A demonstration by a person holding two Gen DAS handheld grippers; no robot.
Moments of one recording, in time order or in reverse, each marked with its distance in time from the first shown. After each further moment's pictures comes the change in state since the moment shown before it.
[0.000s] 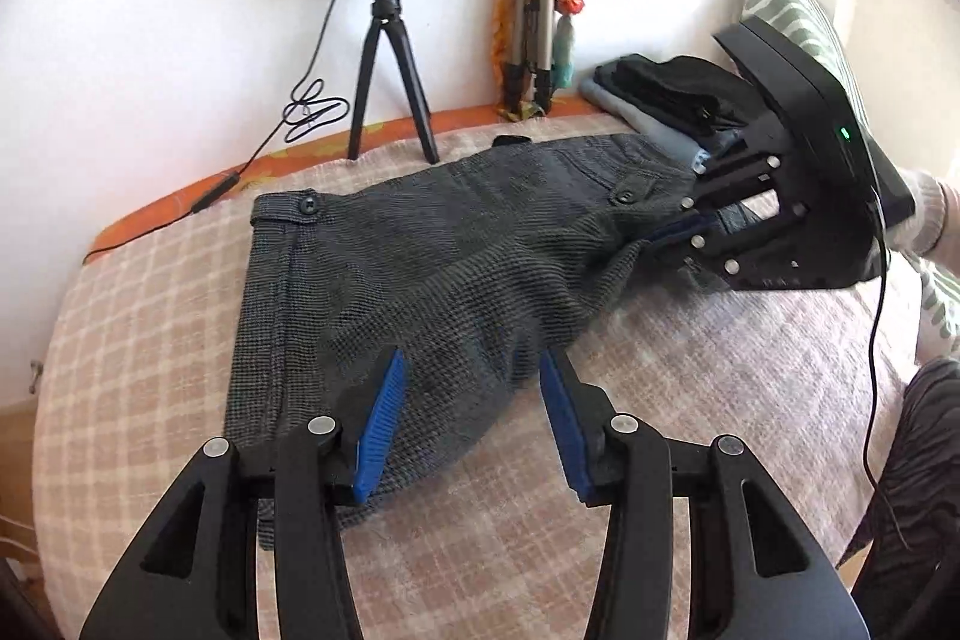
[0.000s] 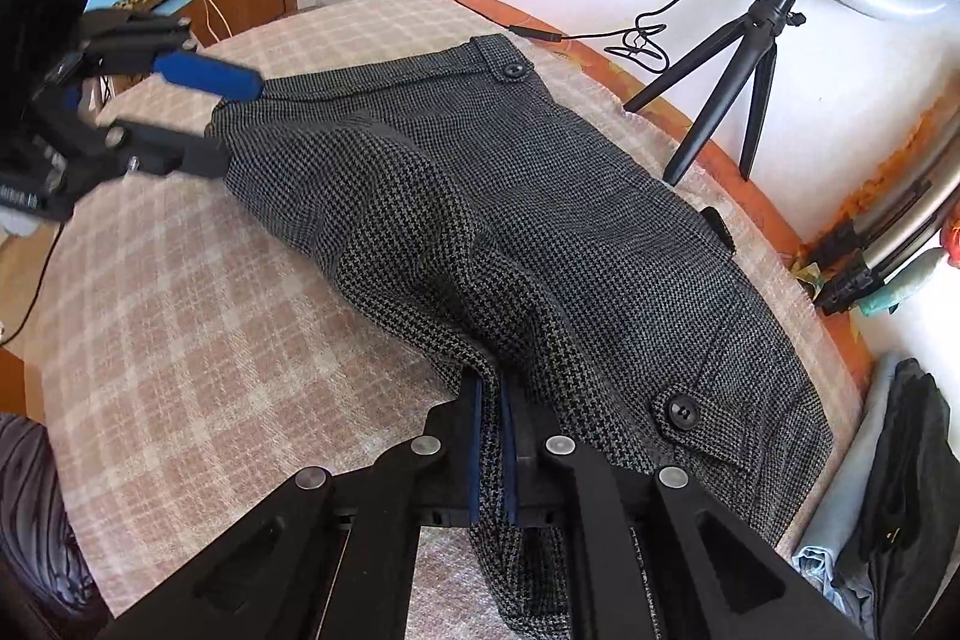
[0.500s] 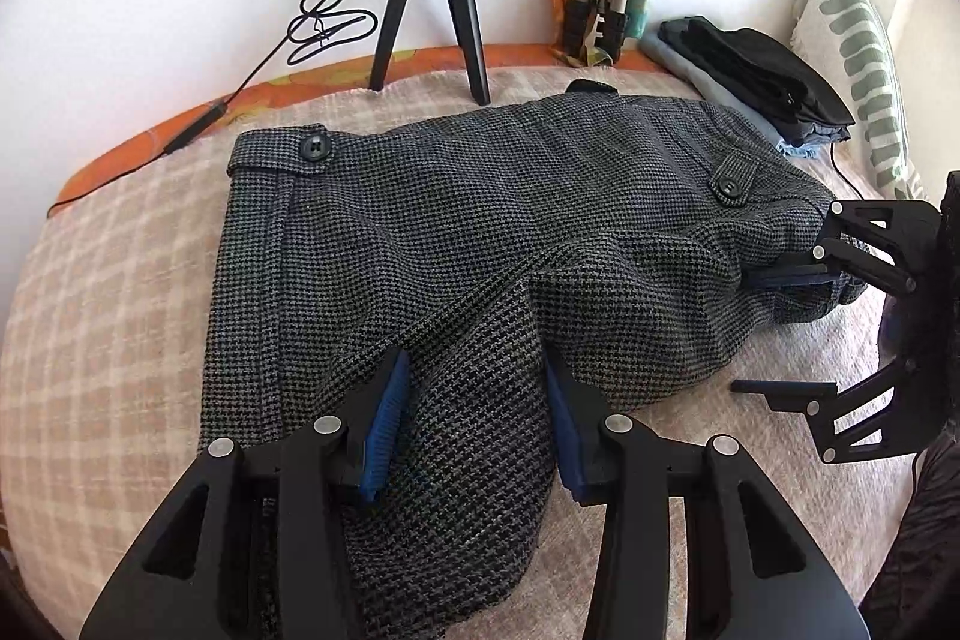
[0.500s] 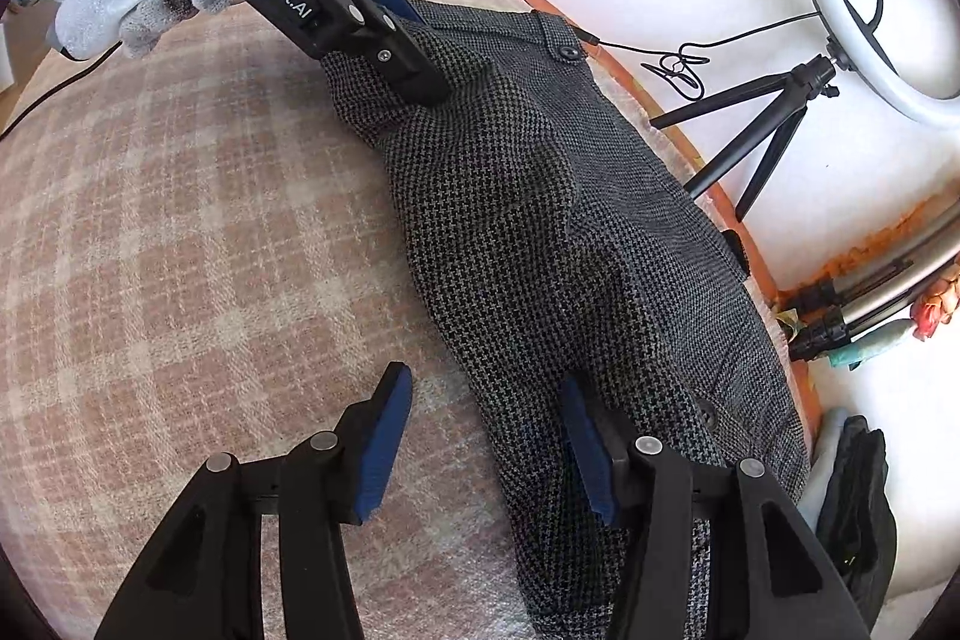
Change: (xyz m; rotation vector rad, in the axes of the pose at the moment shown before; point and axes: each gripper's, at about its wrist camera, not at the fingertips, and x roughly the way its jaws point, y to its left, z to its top) left arm 0.080 0.058 0.021 -0.119 0.142 -0.001; right arm 0.031 0.050 -0.025 -0.221 0.011 -0.200
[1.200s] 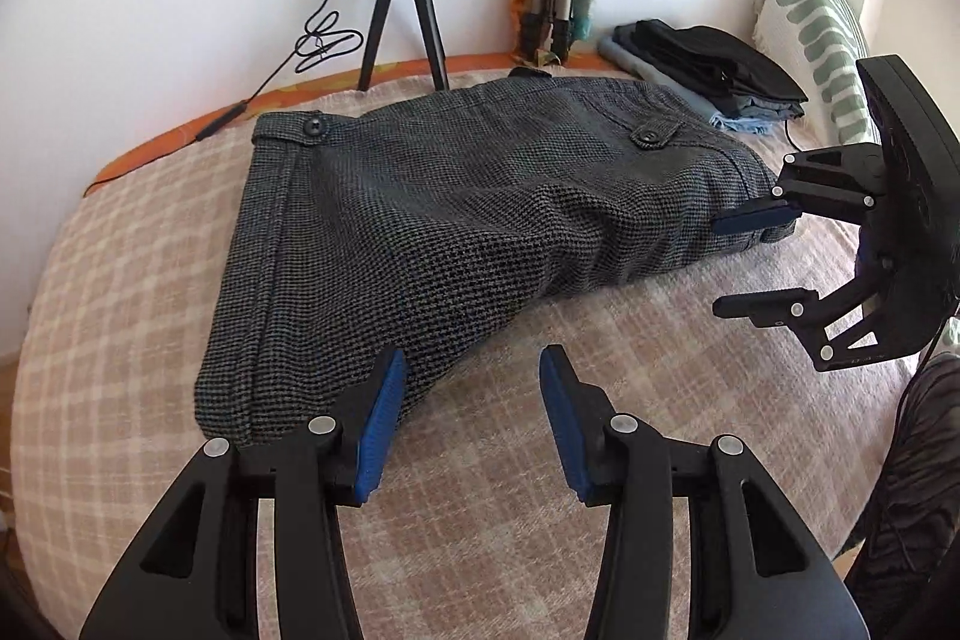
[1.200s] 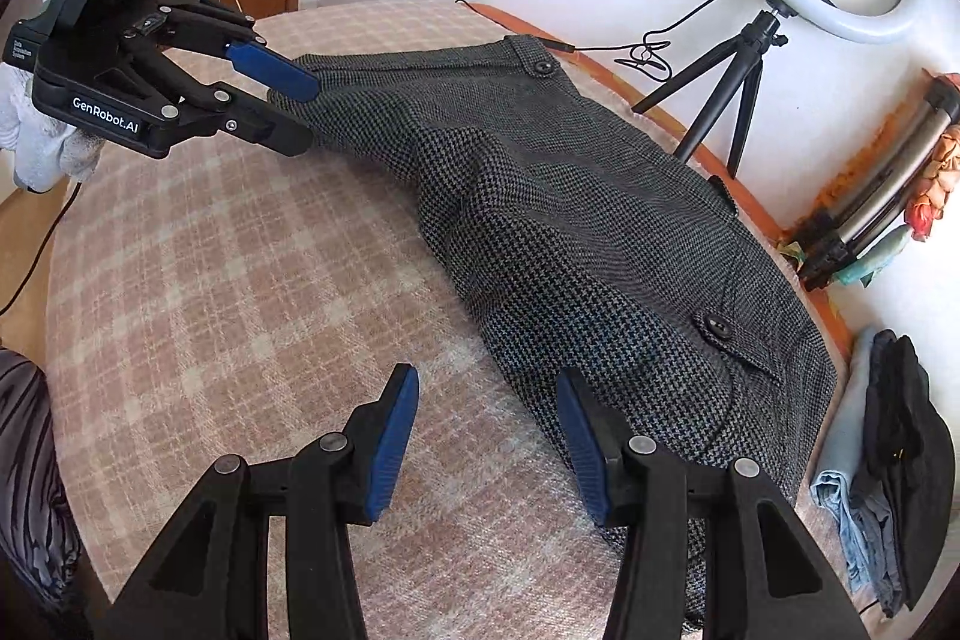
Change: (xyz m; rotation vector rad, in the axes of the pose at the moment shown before) left arm -0.049 -0.038 -0.055 0.026 -0.053 0.028; right arm -0.046 0.008 -0.029 0.170 -0.055 0.096
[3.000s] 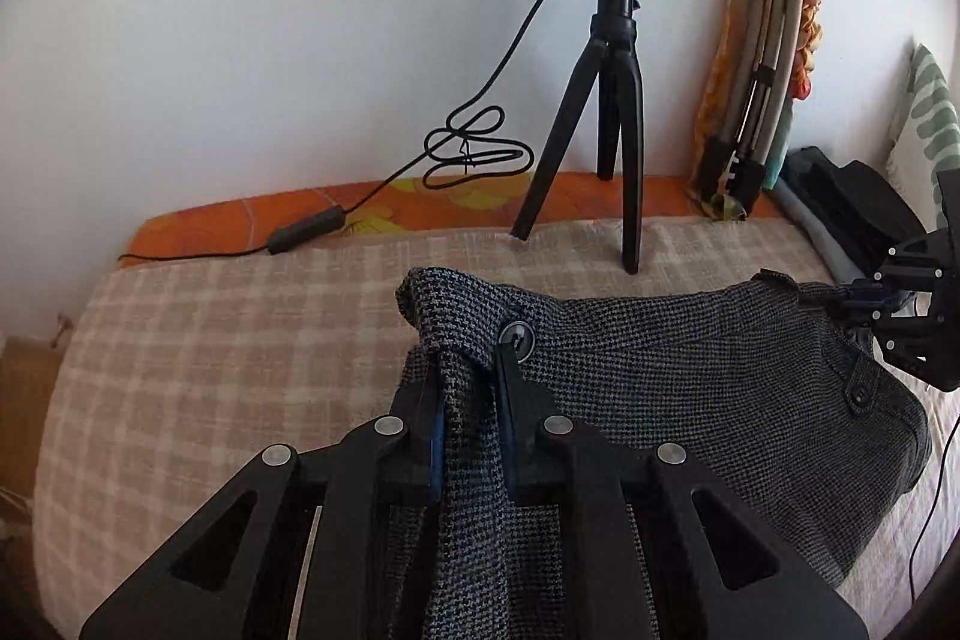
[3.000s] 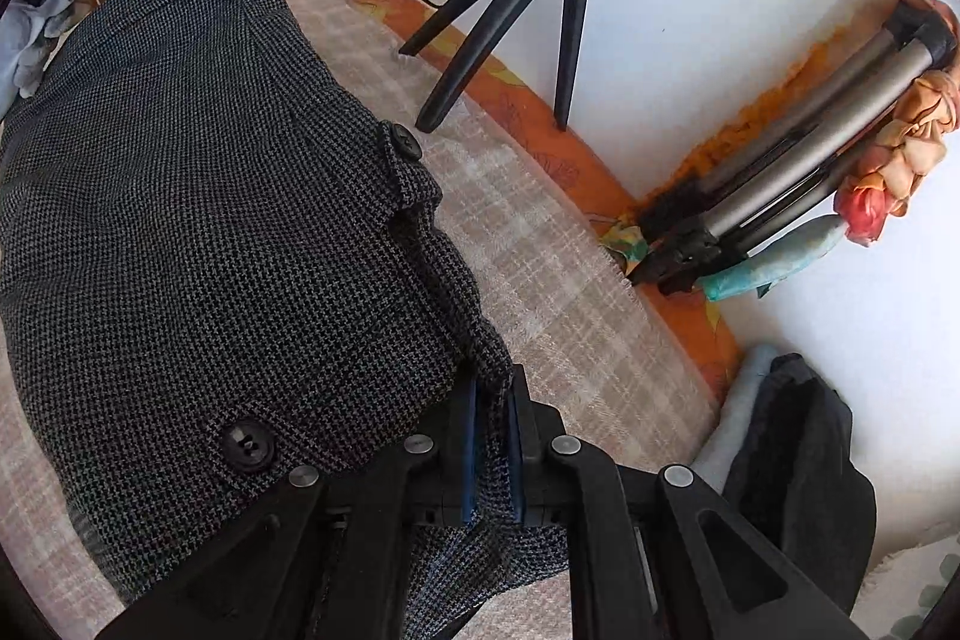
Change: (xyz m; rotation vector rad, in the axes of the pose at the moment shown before) left arm 0.075 0.106 0.123 -0.181 -0.096 0.163; right arm 0.064 -0.177 0.035 0.037 0.140 -0.184
